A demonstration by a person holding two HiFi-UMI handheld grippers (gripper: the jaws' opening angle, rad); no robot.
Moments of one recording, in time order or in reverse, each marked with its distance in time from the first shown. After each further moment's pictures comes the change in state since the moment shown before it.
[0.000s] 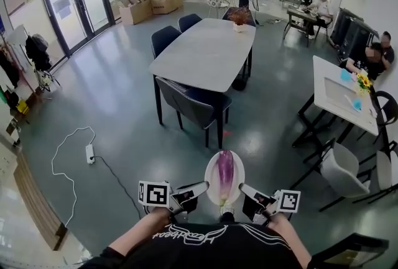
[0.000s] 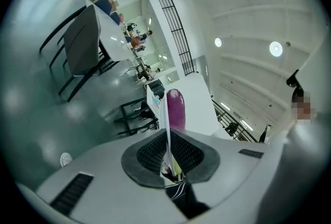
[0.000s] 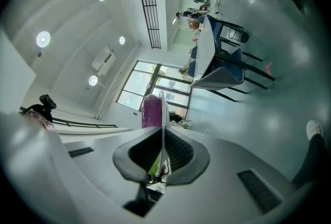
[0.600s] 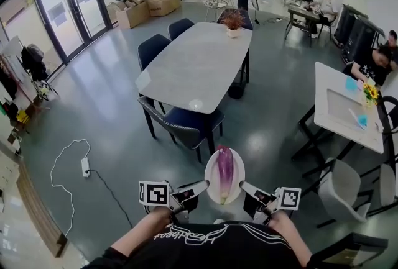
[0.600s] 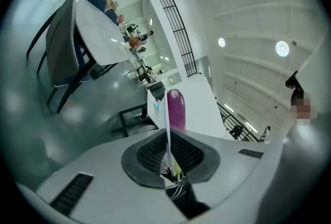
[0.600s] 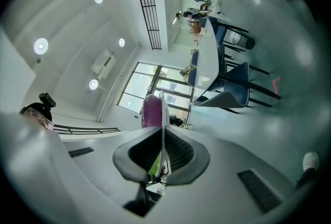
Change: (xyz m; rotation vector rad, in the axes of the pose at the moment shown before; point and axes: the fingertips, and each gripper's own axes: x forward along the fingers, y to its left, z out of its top) left arm 0.153 0.037 0.128 0.007 -0.016 0.028; right arm 0.016 -0.052 0.198 0.001 0.012 0.026
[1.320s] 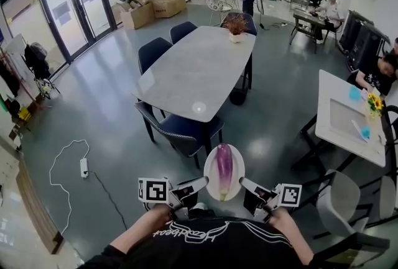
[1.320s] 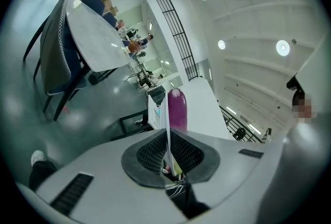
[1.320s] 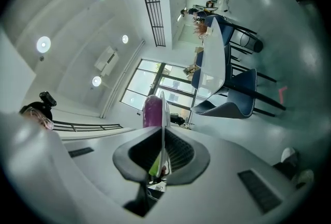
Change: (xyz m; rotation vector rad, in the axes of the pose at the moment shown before) left arm 0.048 0.009 0.046 0.017 -0.047 0.016; right arm 0.012 -0.007 0.070 -0.032 0.040 0.035
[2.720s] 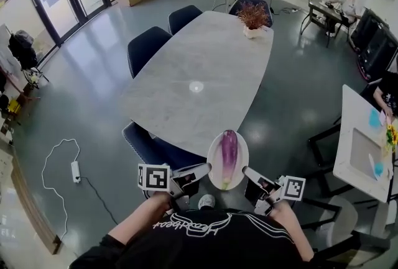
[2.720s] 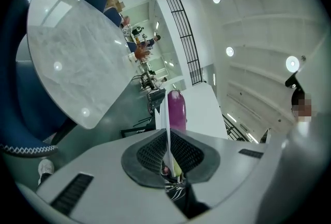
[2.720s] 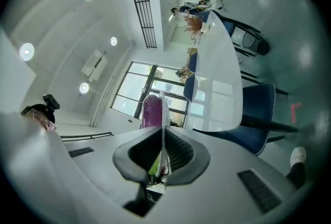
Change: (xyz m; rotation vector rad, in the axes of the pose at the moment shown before) left arm 0.086 0.149 0.277 -0.079 0.009 -0.016; right arm 0.197 -0.126 0.223 0.053 -0.014 -0.064
